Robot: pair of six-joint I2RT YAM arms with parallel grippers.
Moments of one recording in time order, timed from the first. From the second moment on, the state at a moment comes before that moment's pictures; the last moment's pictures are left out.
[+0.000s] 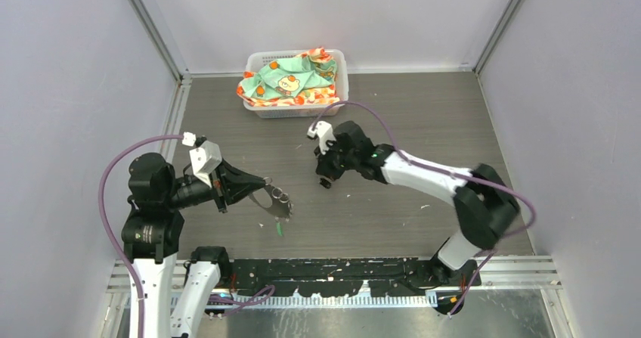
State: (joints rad) left arm -0.01 0.58 1.04 -0.65 1.18 0.06; right arm 0.79 1.67 1.08 -0.13 -0.24 -0.05
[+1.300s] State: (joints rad) left arm -0.01 0.56 0.99 -0.62 1.17 0.03; right arm 0.63 1.88 1.19 -0.16 -0.55 -0.19
